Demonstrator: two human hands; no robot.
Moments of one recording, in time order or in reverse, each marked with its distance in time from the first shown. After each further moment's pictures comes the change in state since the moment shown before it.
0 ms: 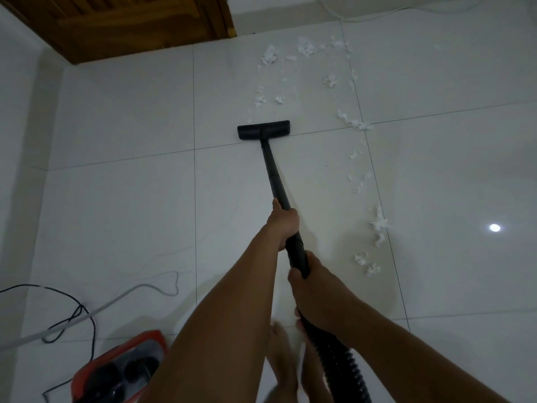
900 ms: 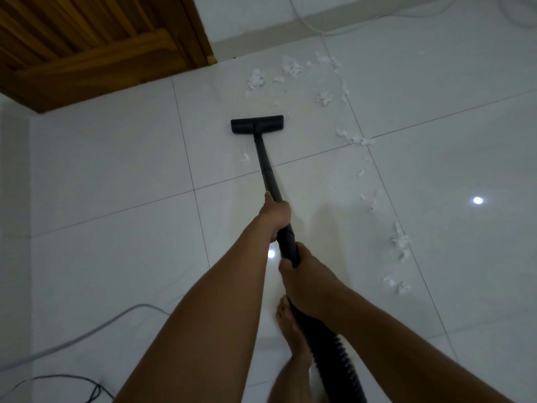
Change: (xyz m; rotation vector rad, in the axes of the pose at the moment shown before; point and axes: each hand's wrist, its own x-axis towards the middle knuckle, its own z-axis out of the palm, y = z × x) left_hand 0.098 0.118 -0.125 0.174 -0.046 0.059; right_hand 0.094 -0.171 0.031 0.124 0.125 0.055
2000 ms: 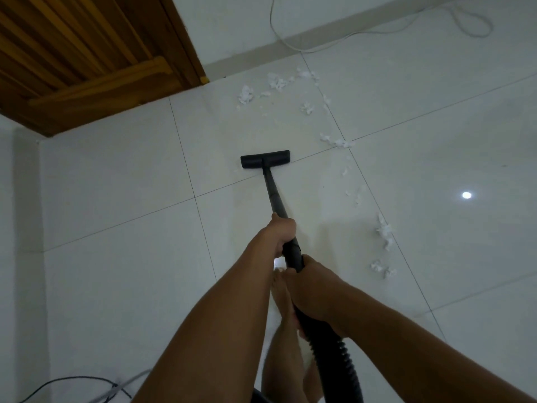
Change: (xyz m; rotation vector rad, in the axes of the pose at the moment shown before) left_hand -0.092 -0.020 0.021 -0.001 -0.111 -0.105; right_hand -0.101 0.009 -0.007 0.181 -0.082 0.218
